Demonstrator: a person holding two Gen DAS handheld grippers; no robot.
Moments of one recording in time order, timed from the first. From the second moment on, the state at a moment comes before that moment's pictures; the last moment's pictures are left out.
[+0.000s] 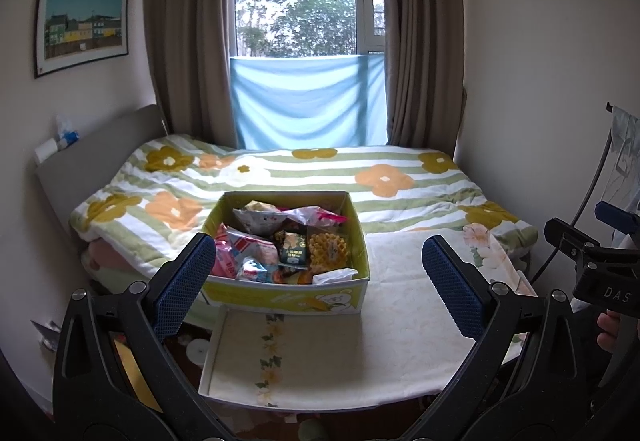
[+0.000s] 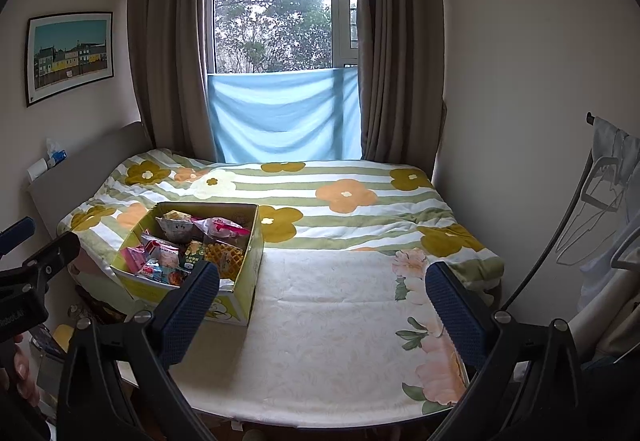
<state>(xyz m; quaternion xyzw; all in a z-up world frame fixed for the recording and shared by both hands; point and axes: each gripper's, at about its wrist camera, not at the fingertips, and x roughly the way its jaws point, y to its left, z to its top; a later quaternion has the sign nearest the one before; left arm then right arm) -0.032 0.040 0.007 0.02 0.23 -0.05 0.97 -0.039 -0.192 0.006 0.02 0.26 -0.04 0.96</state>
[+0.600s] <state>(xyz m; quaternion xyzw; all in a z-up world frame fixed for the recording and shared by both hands) -0.031 0.036 0.005 0.03 0.23 -0.05 0.97 -0.043 -0.190 0.006 0.02 0.26 -0.04 0.96</state>
